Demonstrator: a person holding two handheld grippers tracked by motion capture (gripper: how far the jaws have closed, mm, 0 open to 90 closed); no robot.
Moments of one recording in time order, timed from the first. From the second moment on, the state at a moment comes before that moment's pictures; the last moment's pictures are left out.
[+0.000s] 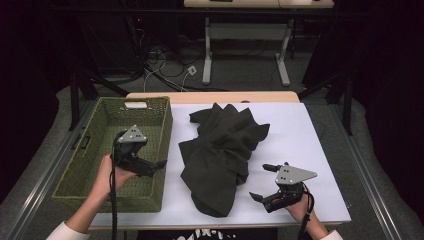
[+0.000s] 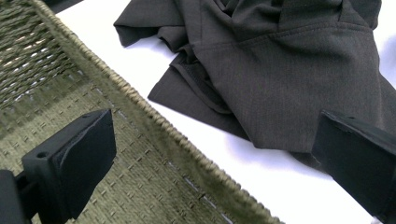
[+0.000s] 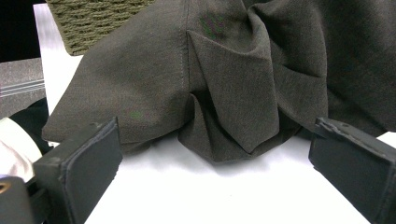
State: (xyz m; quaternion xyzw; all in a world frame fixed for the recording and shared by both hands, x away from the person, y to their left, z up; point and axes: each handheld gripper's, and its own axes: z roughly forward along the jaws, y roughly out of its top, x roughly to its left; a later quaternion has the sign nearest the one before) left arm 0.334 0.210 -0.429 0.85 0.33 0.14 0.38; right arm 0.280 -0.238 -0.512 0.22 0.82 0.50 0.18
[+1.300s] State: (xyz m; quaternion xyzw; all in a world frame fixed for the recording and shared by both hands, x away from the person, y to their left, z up) left arm 0.283 0.253 -0.442 0.82 0.36 0.20 0.41; right arm 0.279 -0.237 -0.512 0.22 0.82 0.50 0.18
